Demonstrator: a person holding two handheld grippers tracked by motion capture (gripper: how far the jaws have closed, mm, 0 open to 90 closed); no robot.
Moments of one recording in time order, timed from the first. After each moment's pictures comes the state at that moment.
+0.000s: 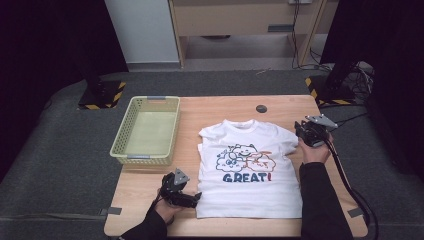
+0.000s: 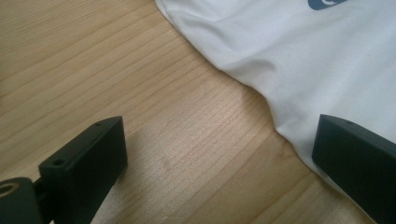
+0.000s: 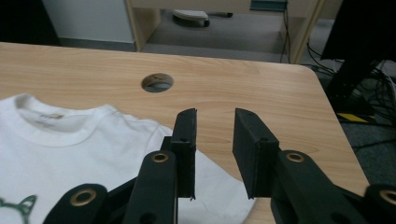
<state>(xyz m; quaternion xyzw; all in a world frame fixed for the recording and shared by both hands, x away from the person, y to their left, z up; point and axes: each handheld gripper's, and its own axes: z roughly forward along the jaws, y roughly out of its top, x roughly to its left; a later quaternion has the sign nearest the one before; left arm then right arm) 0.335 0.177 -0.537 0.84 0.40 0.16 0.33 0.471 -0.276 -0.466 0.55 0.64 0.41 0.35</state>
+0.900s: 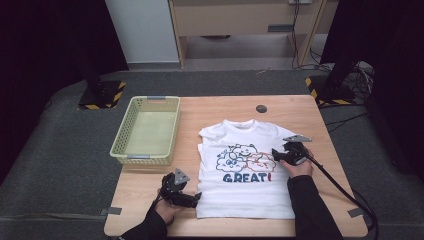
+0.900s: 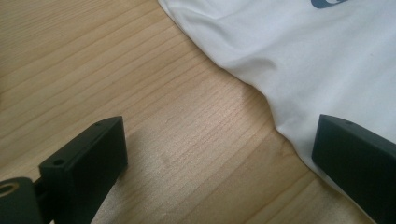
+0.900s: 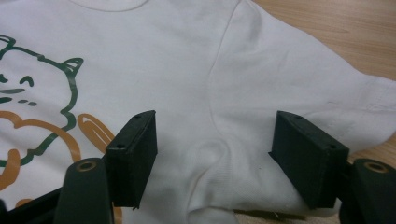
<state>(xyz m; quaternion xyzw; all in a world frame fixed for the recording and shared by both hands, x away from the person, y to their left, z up) 0.334 0.175 -0.536 0.84 0.40 0.16 0.33 0.457 -0.238 -0.540 0.53 0.73 0.34 0.25</state>
